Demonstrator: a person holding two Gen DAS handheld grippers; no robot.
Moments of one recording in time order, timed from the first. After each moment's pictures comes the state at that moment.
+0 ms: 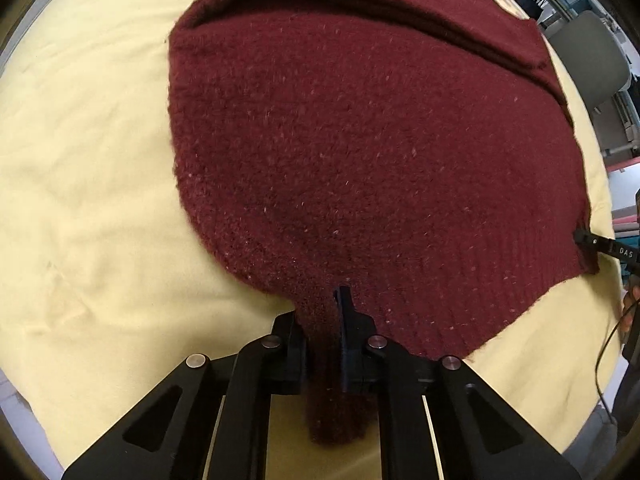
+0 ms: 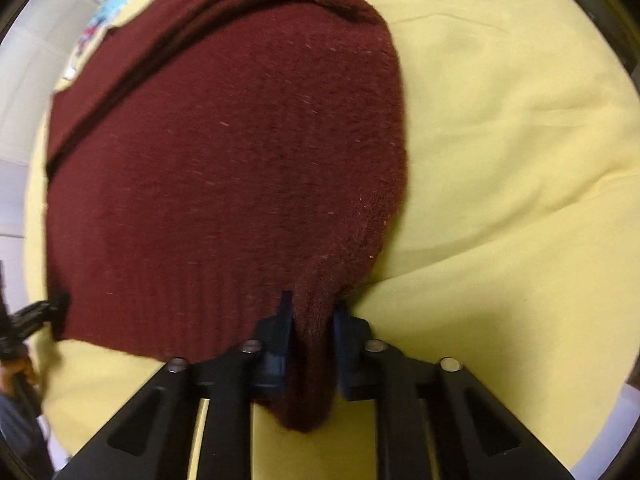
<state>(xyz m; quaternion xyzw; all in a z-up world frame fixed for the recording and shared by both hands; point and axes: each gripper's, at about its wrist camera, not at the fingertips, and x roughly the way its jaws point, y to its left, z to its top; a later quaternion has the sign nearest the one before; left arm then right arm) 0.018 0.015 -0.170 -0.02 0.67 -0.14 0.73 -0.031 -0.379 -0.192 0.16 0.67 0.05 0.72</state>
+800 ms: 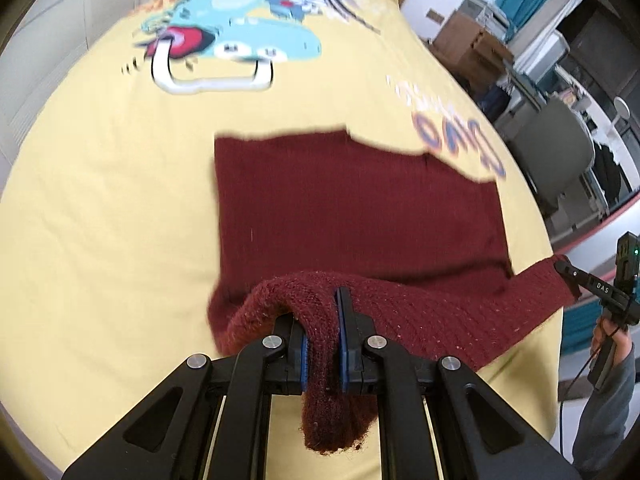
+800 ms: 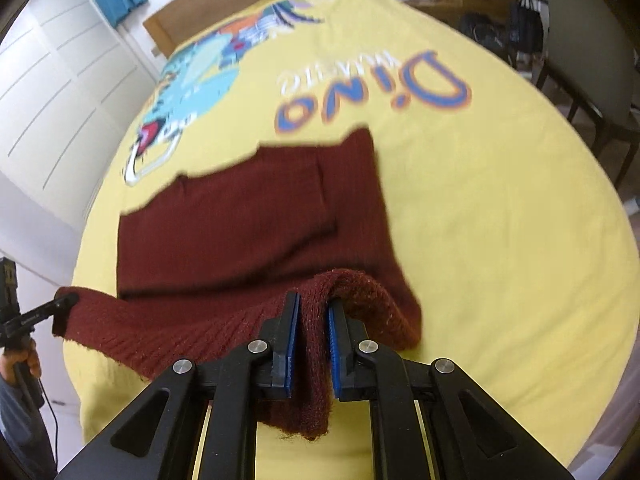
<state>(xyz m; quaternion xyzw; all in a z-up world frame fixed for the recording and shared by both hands) 0.132 0.046 -0.025 -0.08 0.53 -0.16 0.83 0.069 -0.391 -0.054 0.16 0.50 0.07 0.85</state>
